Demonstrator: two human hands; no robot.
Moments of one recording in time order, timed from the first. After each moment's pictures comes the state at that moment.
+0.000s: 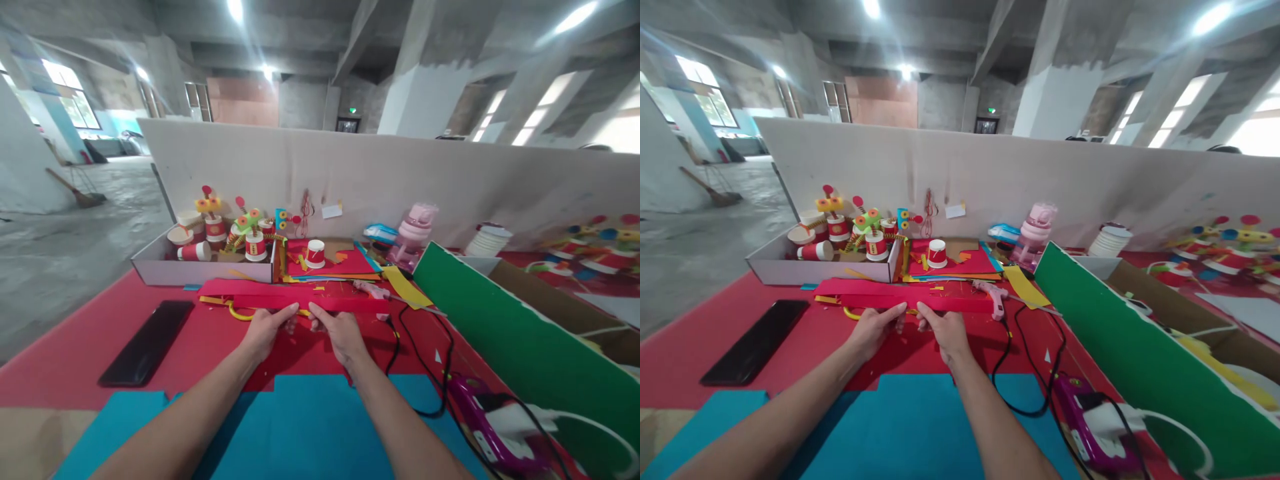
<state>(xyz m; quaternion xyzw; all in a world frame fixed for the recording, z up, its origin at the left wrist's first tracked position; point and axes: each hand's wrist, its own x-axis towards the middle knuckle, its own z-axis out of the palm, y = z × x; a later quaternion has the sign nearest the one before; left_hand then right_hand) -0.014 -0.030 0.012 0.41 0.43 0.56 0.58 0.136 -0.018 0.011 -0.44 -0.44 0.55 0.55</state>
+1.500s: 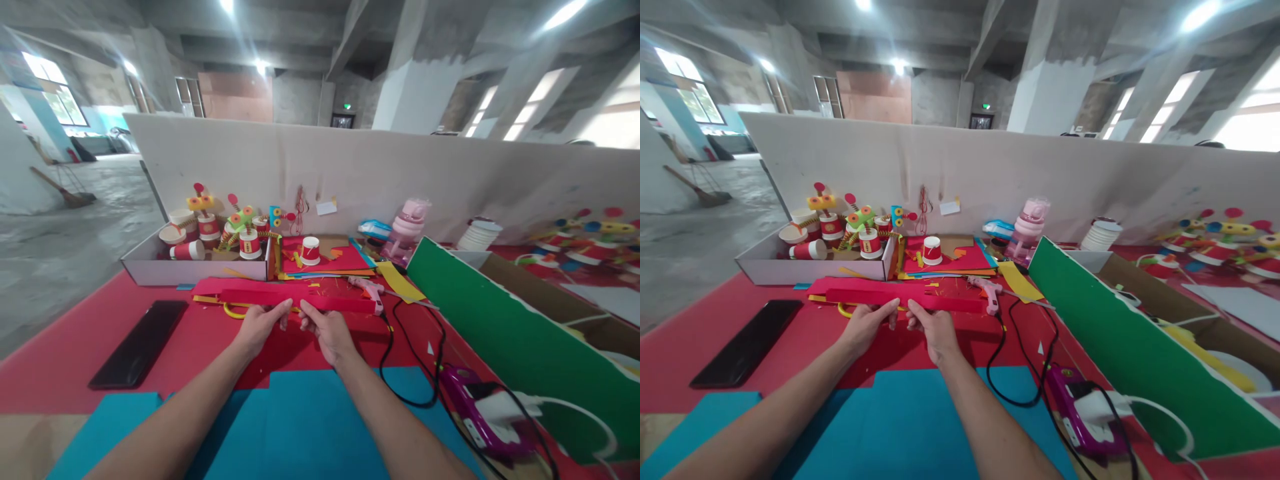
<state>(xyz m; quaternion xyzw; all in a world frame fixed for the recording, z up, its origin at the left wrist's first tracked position) -0.021 -0.031 0.020 0.51 0.47 0.53 0.49 0.123 -0.027 0.014 -0.39 -0.36 0.63 0.57</state>
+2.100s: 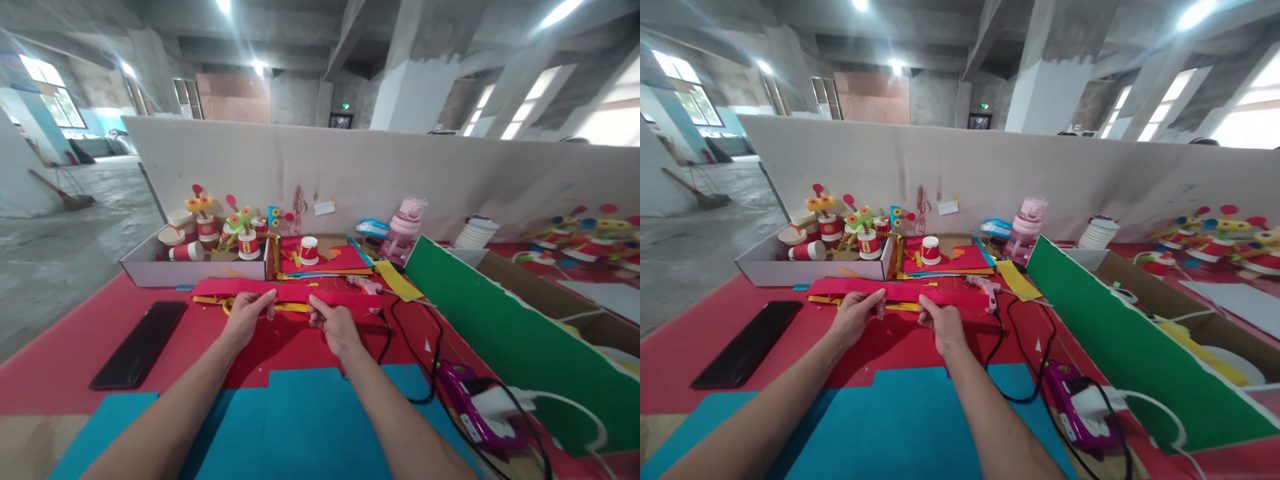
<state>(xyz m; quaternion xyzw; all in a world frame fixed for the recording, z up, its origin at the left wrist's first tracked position) -0.041 -0.016 0.016 0.49 0.42 0.58 0.49 0.137 -0.017 0.016 -0.43 -0.30 0.63 0.57</state>
